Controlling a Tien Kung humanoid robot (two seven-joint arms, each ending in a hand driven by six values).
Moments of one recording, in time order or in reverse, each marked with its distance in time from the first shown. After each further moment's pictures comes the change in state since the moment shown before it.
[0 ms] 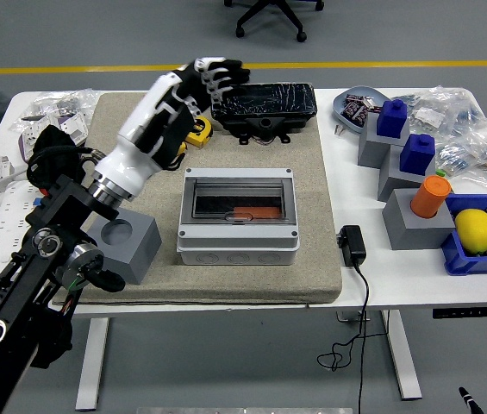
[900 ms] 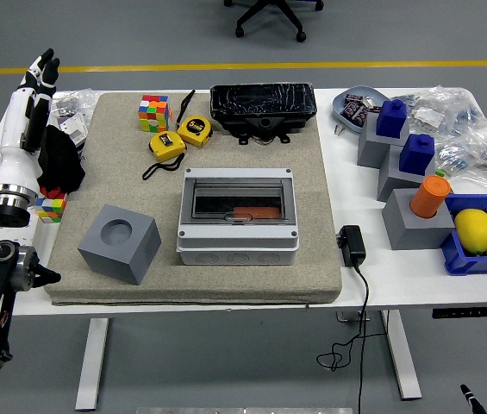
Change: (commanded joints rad) left arm 0.111 0.080 -0.247 0.095 0.528 0.307 0.127; right arm 0.001 0.000 0.013 0.000 0.001 -0.005 0.002
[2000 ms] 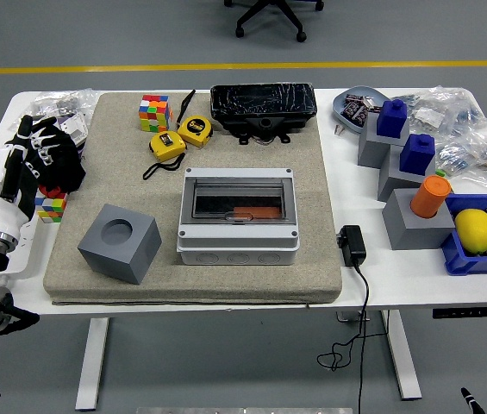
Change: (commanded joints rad) left arm 0.110 -0.013 -0.078 0.068 -0.364 -0.169 -0.065; right arm -0.003 -0.004 -0.010 0.000 -0.001 0.001 -0.001
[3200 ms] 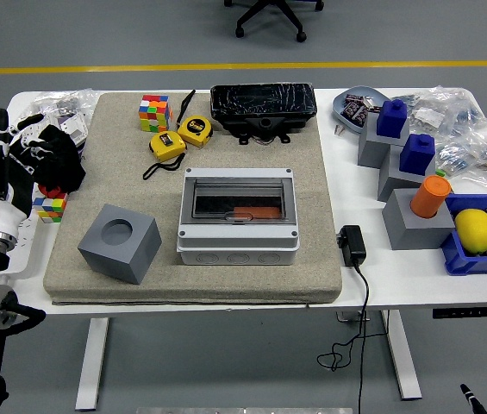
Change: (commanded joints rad) left arm 0.004 -0.010 0.009 -0.005 -0.133 0.040 -0.042; right arm 0.009 -0.003 -0.012 0.000 0.001 0.002 -0.001
